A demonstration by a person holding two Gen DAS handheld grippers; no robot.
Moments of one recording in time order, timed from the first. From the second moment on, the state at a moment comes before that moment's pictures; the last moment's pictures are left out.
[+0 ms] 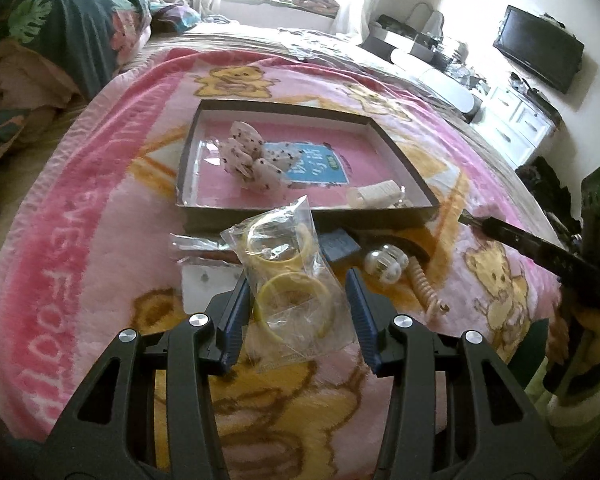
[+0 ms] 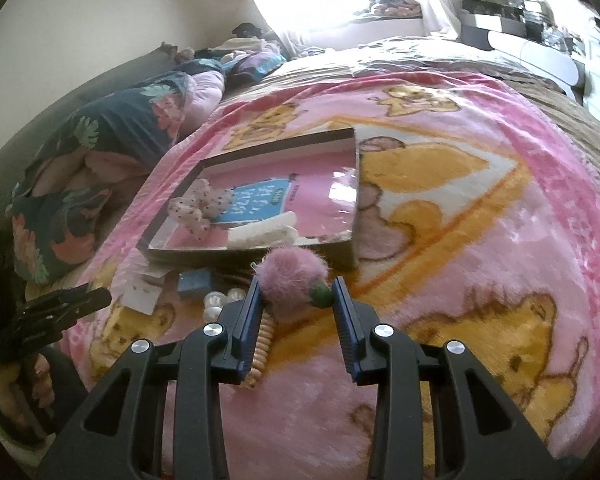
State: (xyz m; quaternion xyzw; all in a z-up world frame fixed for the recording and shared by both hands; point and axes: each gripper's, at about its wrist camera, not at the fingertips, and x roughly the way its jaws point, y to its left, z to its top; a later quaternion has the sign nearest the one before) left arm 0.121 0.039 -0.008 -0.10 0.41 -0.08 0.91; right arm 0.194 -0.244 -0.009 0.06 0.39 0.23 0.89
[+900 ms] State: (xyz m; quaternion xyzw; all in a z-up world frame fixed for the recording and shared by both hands) left arm 0.189 0.065 0.016 -0.09 0.39 -0.05 0.92; right arm 0.238 -0.190 0.024 0.03 0.36 0.26 0.89
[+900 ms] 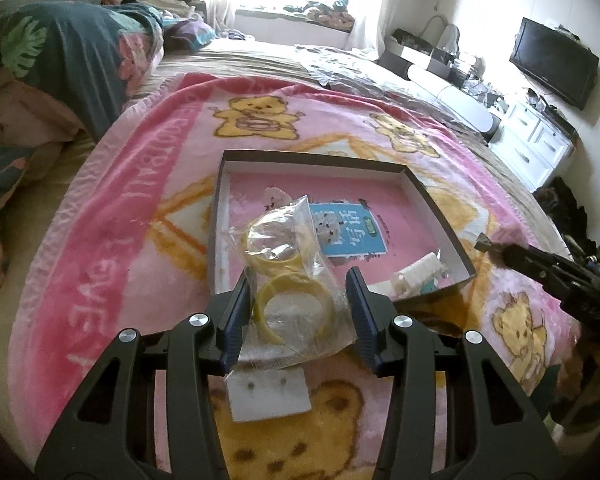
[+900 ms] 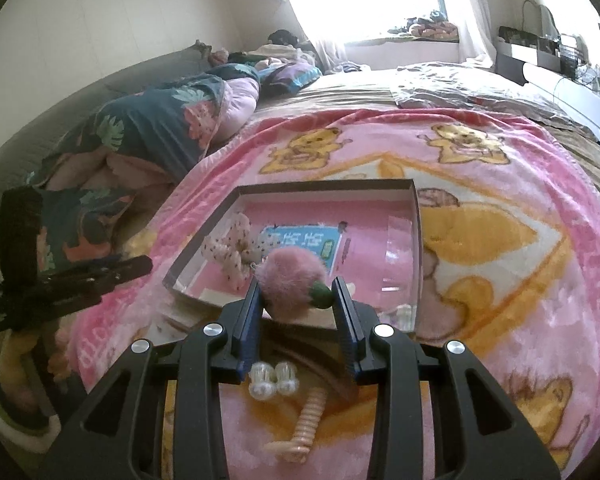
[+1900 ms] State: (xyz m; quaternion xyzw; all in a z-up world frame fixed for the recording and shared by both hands) left arm 0.262 0.015 -0.027 -0.04 0.44 -0.11 0.89; right arm 0.331 -0.193 -0.008 0.02 0.40 0.21 0.89
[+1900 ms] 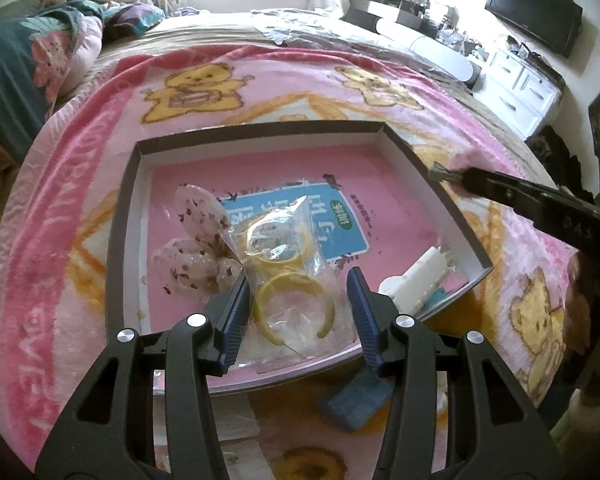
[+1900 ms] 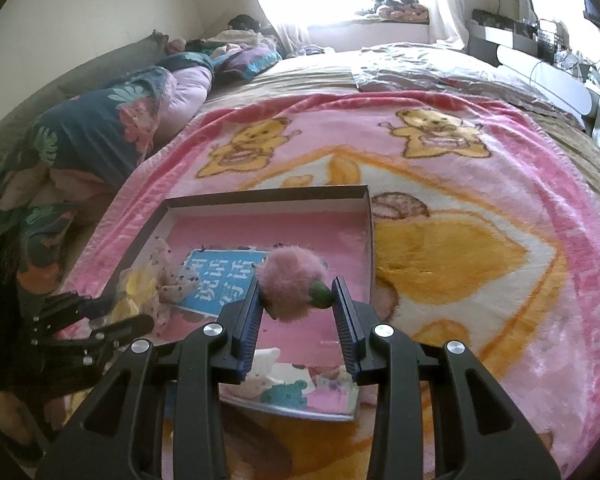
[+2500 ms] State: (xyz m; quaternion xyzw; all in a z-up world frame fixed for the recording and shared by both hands) left arm 0.259 0.037 -0.027 -0.05 0.45 -0.09 0.89; right arm 0.343 -0.160 -0.041 0.01 0.45 0.22 0.87
